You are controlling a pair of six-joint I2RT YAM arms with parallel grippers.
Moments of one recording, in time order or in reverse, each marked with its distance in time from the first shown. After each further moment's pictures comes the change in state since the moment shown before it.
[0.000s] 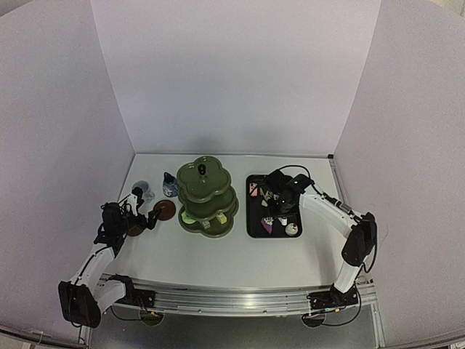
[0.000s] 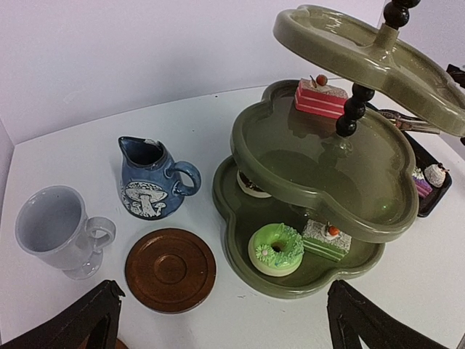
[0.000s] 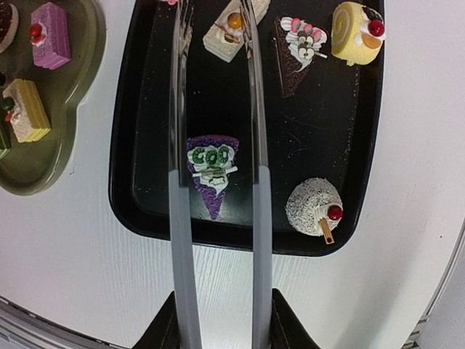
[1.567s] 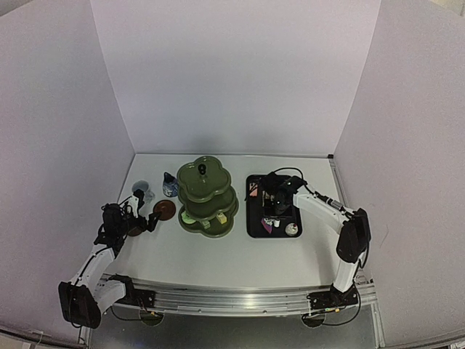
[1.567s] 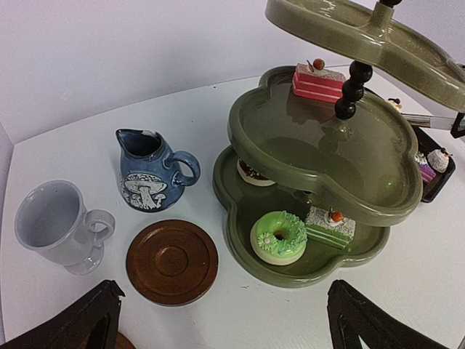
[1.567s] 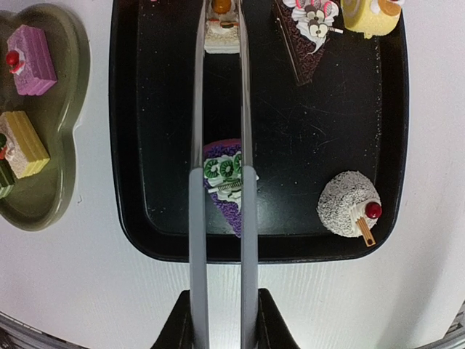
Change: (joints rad) left arm 0.000 -0.006 -0.011 -0.024 0.000 0.048; right arm 0.000 0.069 -0.012 0.059 -0.039 0.158
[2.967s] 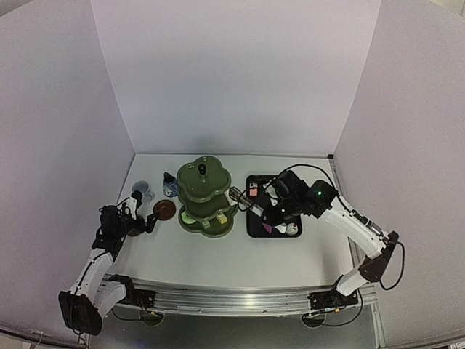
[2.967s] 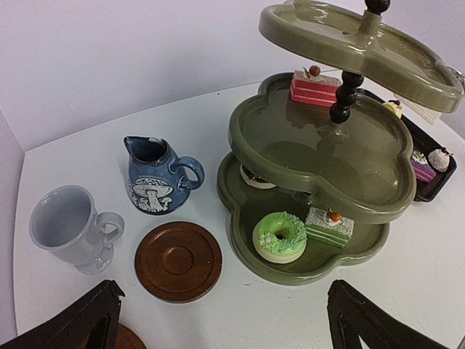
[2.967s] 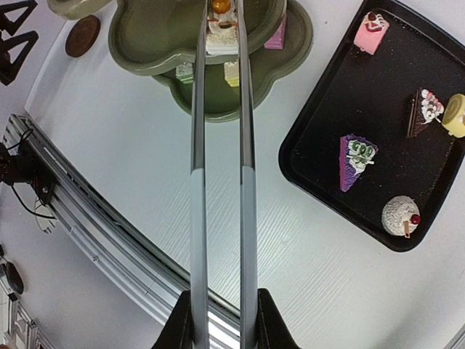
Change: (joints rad) left arm 0.000 -0.085 0.000 -0.062 -0.017 0.017; right arm 0.157 -0.315 0.068 -0.077 -0.211 -0.316
